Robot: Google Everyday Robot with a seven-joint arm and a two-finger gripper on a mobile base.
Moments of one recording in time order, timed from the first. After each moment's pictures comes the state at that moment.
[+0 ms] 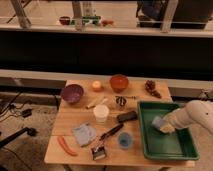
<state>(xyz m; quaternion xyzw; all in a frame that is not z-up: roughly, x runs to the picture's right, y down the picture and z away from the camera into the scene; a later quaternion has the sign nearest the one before) 0.347 0.197 0.789 -0.24 -0.06 0.29 0.93</state>
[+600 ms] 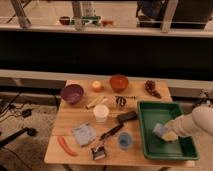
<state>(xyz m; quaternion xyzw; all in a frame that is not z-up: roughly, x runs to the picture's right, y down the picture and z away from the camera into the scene) 0.335 0.228 0.756 -0.27 -0.08 0.29 0.92</state>
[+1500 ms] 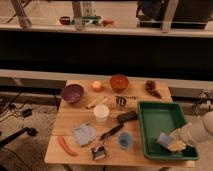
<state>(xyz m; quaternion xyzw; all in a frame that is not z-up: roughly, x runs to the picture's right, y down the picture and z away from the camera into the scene) 0.359 0.267 0.729 -0.32 -0.10 0.32 0.89</state>
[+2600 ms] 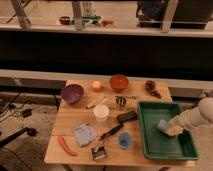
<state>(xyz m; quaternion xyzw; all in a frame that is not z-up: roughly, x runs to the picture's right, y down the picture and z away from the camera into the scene) 0.379 0.200 0.795 -0.29 -0.10 0.32 0.90</state>
